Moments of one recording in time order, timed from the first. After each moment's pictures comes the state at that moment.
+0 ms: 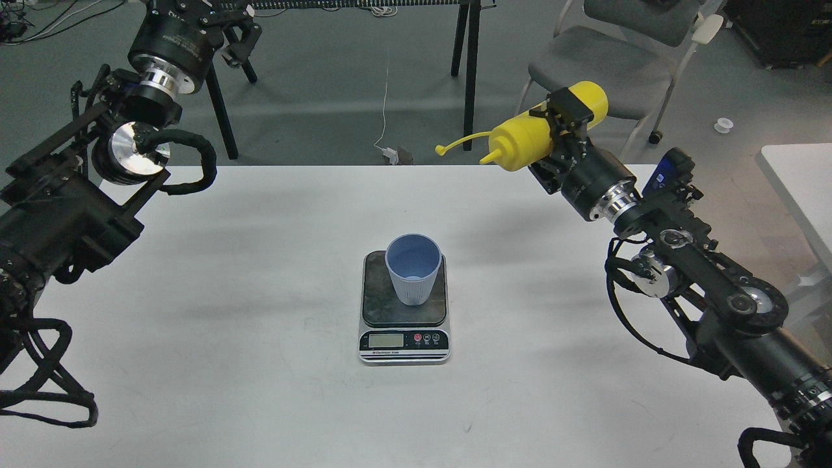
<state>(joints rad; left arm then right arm) -1.01 0.36 -0.65 -0.71 -0.22 -0.34 -0.40 0.60 -0.21 0.91 1.07 -1.00 0.11 0.20</state>
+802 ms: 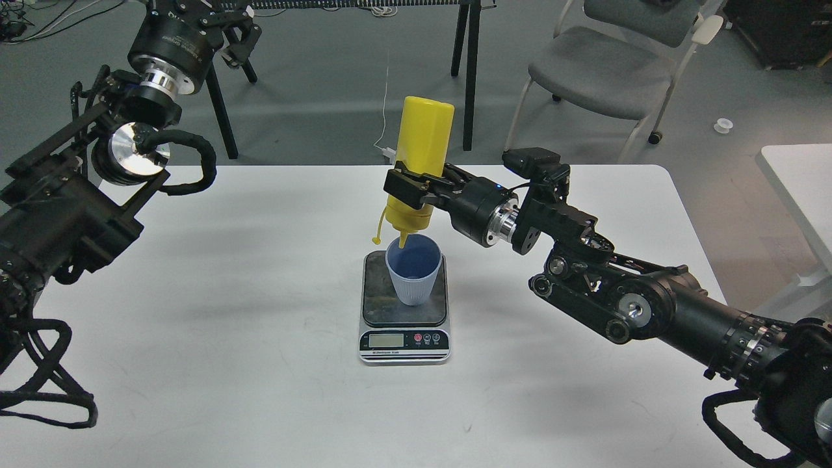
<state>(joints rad) -1.01 0.36 -0.65 -0.71 -0.22 -0.34 -0.40 0.85 -0.12 0.44 0.99 -1.65 -0.11 0.21</state>
